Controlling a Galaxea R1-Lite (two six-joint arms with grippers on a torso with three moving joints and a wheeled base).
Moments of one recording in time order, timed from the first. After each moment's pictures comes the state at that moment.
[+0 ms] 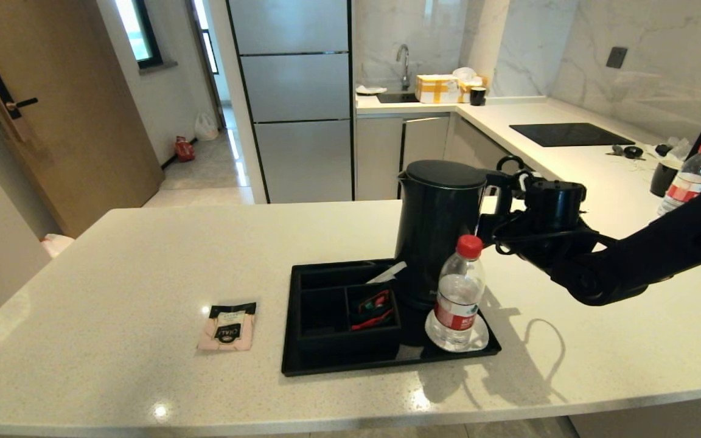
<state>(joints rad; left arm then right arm) 0.01 0.00 0.00 0.00 -0.01 0.03 0.23 2.15 -1.12 -0.81 -0.16 0.14</state>
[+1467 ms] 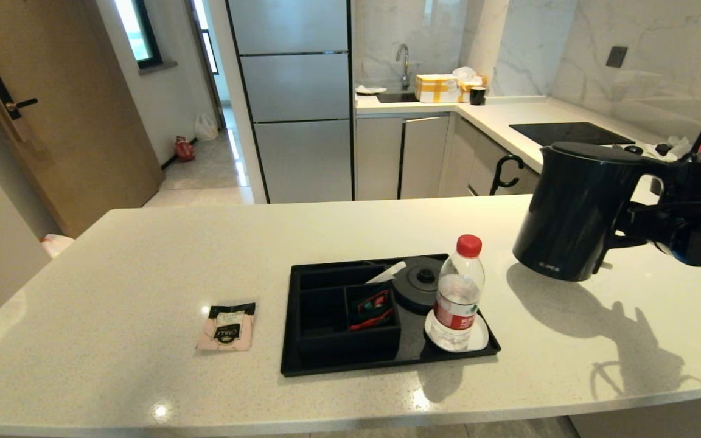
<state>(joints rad) 0.01 0.00 0.00 0.00 -0.01 0.03 -0.17 1.93 -1.03 -0.57 -0.39 0.26</state>
